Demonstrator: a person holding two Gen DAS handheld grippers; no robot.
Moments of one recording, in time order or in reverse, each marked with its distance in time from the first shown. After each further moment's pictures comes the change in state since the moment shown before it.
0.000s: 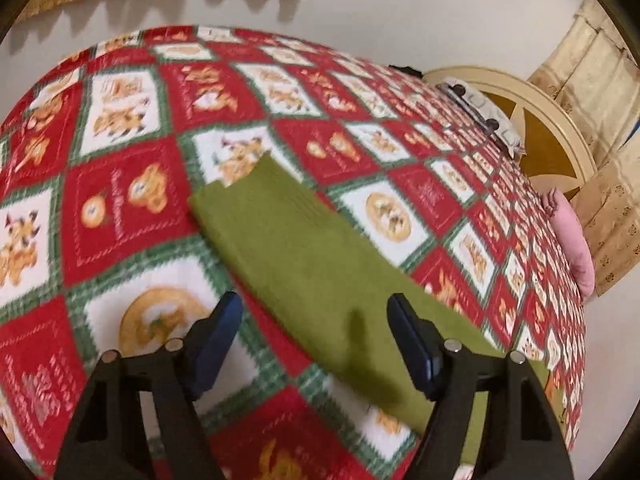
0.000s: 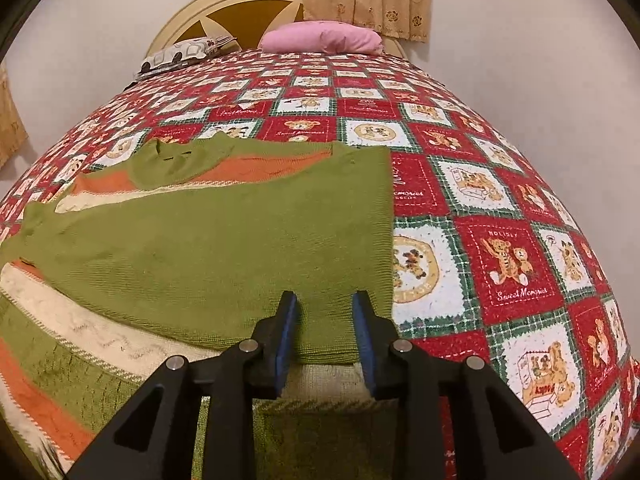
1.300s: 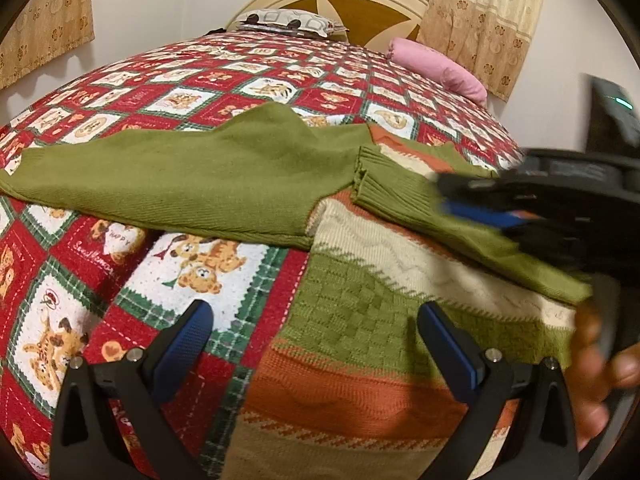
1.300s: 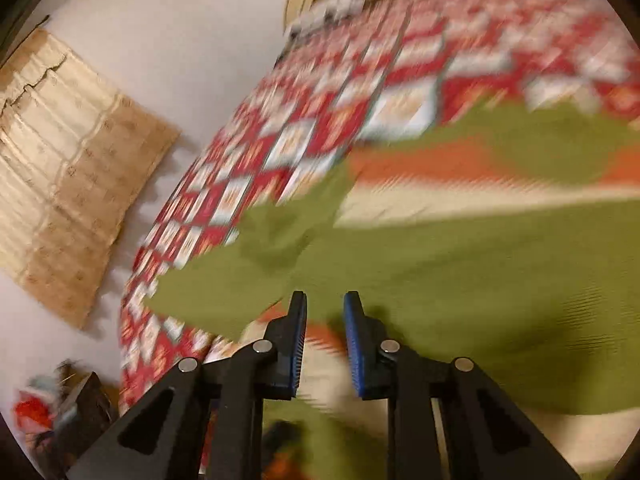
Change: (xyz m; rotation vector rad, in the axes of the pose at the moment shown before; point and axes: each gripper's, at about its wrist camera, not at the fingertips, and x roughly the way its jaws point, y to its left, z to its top) left arm -0.056 -0.172 -0.220 0.621 0.124 -0.241; right arm 0.012 0.198 0.061 0.074 0.142 0.682
